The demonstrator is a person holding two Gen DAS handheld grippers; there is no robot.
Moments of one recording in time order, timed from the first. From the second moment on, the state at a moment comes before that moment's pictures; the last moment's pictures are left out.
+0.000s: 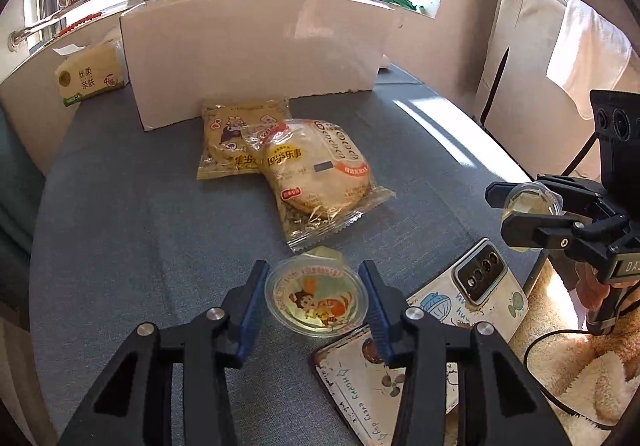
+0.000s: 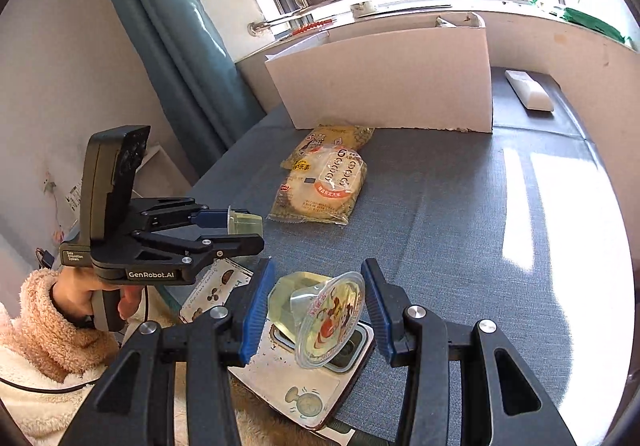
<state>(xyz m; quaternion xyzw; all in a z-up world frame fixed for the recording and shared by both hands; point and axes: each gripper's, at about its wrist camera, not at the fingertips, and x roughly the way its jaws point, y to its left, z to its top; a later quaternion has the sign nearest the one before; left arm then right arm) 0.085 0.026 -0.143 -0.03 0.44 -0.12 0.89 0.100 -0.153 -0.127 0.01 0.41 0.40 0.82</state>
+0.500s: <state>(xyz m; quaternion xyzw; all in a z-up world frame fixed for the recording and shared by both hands) 0.120 0.066 -0.045 -0.07 0.30 -0.11 0.94 0.163 -0.133 -0.055 0.03 0.34 0.40 0.85</state>
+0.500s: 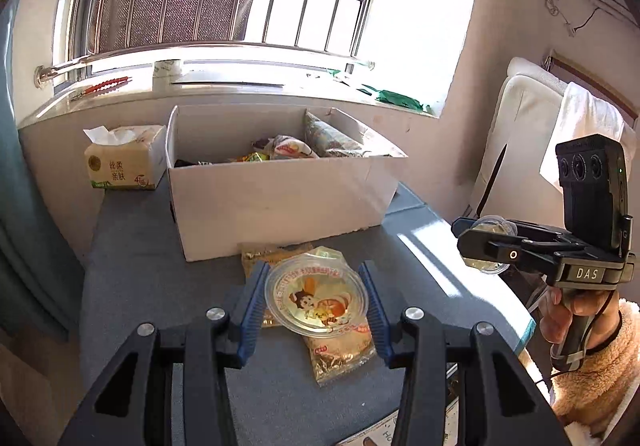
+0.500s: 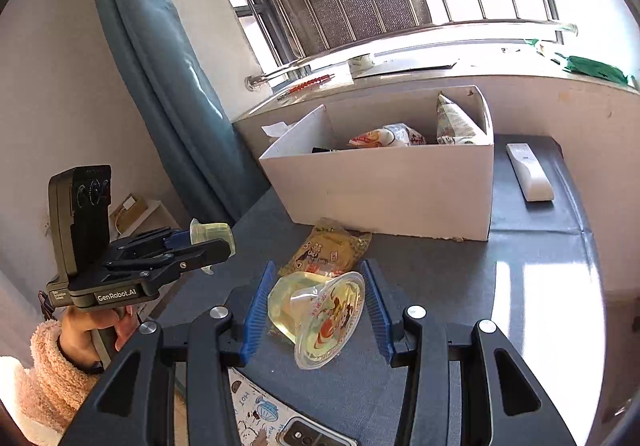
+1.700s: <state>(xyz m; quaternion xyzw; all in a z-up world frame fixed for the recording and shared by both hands) 0.216 0.110 -0.008 -0.07 0.31 -0.01 0.95 0.253 -0.110 -0.011 0.04 0.32 0.33 0.89</state>
